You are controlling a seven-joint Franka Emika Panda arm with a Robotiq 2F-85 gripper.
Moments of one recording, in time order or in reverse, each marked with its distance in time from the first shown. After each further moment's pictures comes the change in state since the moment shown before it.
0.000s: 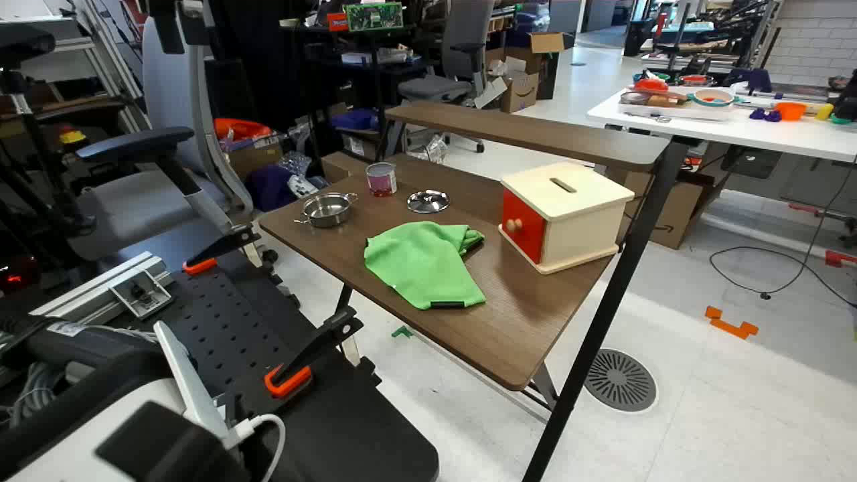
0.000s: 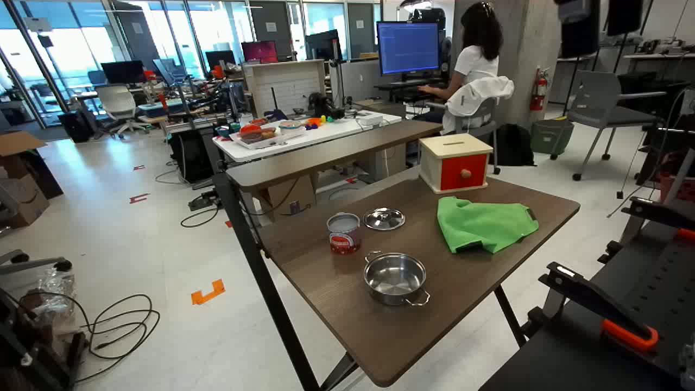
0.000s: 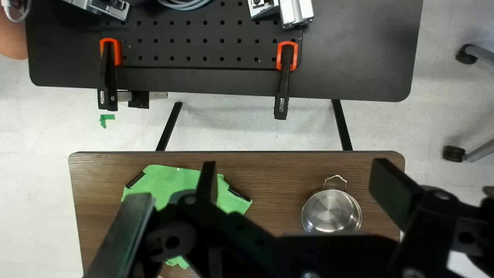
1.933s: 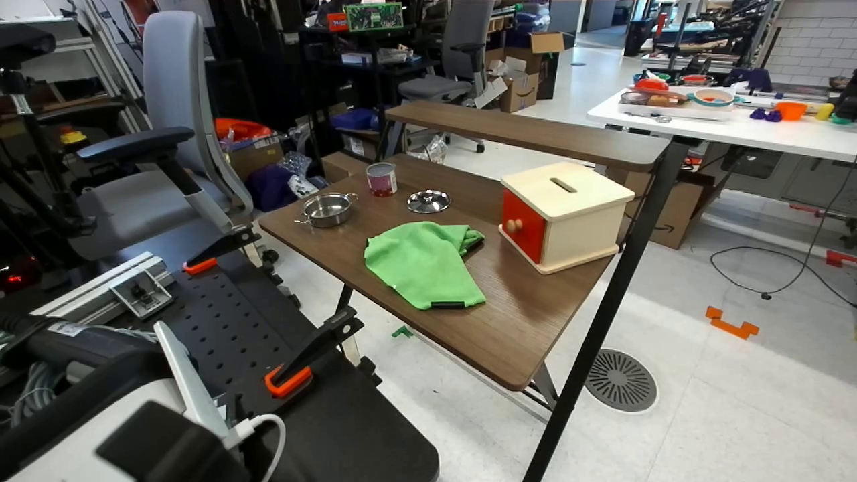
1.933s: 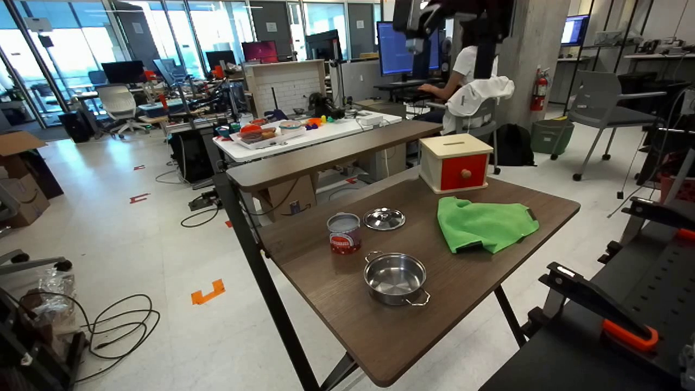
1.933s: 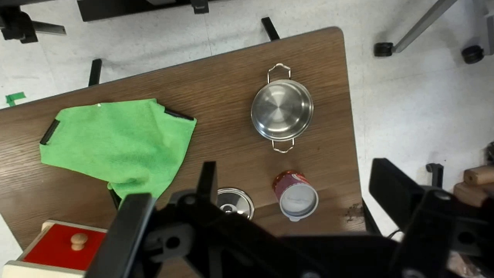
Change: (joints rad) arm 0.000 0.279 -0.091 0.180 0.110 0.304 0.048
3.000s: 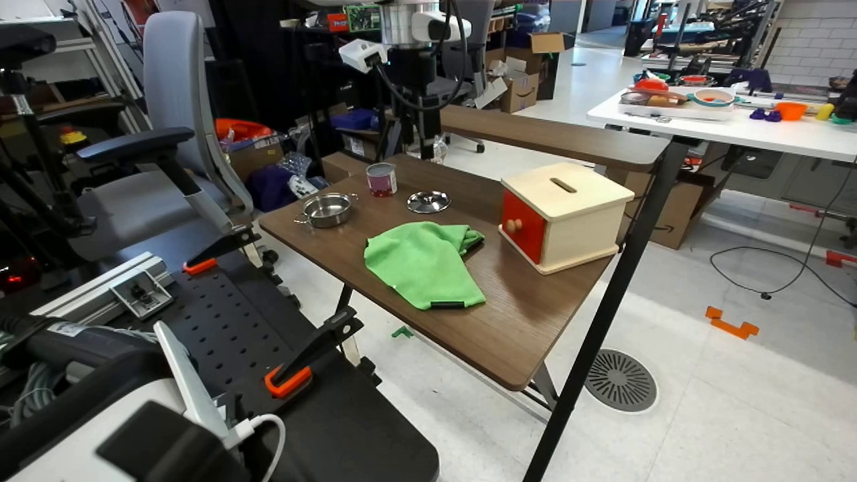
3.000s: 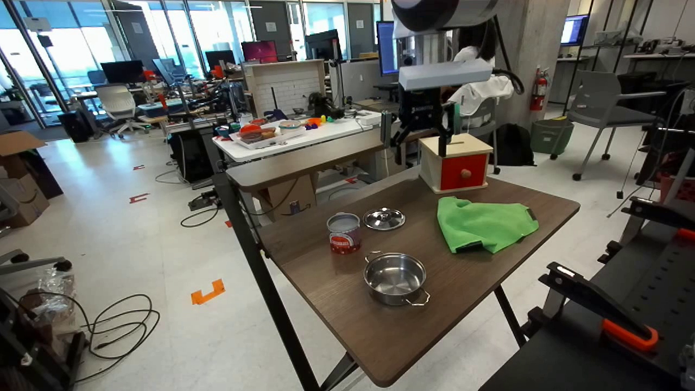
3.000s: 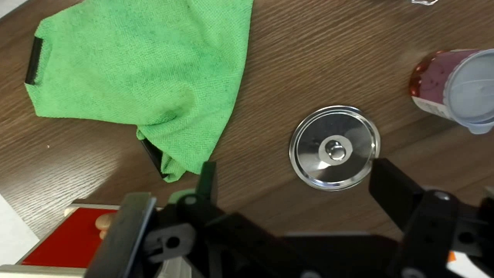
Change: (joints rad) arm 0.051 0.642 -0.250 0.506 -0.114 0.087 0.128
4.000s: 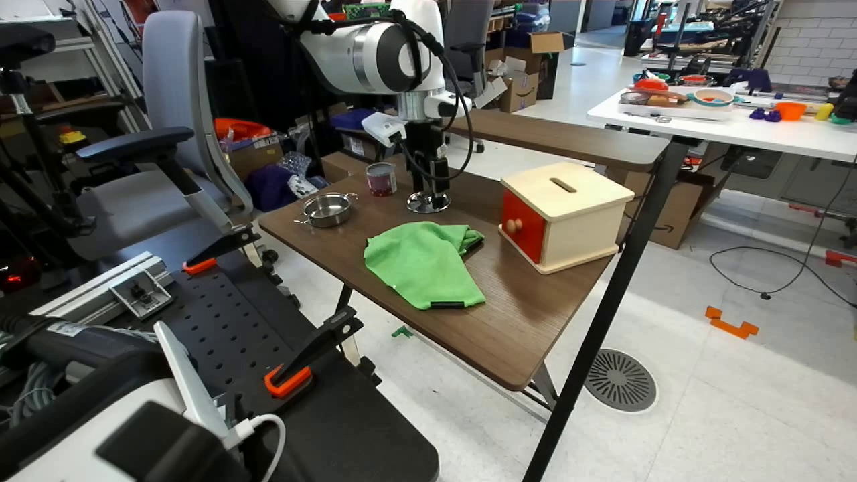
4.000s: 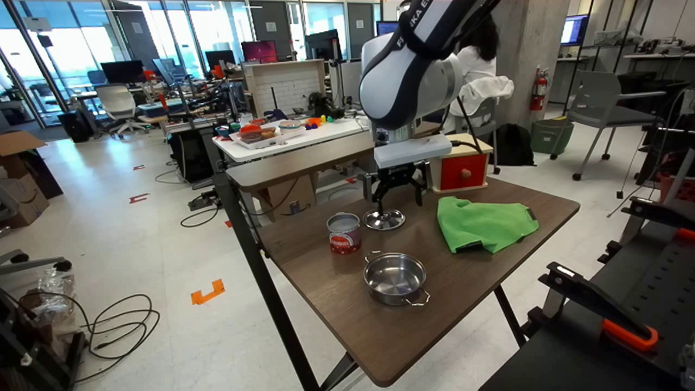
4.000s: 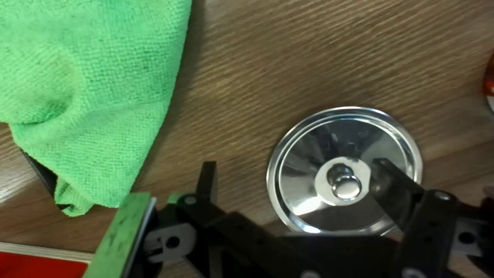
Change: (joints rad) arm 0.064 0.377 -0.039 0.340 0.000 0.013 0.011
